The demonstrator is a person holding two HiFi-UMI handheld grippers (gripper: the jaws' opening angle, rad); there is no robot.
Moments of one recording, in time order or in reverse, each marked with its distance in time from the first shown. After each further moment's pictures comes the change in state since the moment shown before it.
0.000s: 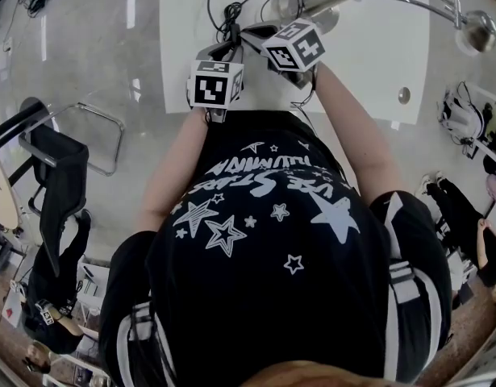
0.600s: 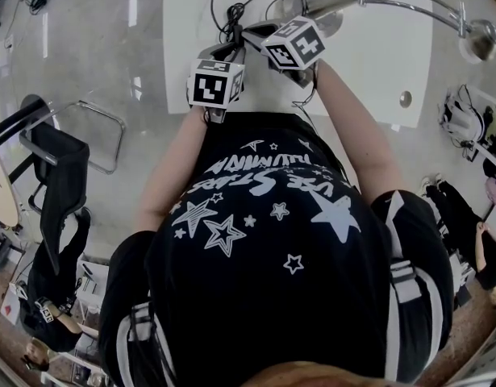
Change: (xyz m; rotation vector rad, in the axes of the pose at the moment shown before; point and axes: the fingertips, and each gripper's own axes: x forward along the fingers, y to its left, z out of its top) left arm 0.001 0.000 0.002 0.000 0.024 -0.038; right arm 0.004 -0.003 0.005 -0.018 0.051 -0.001
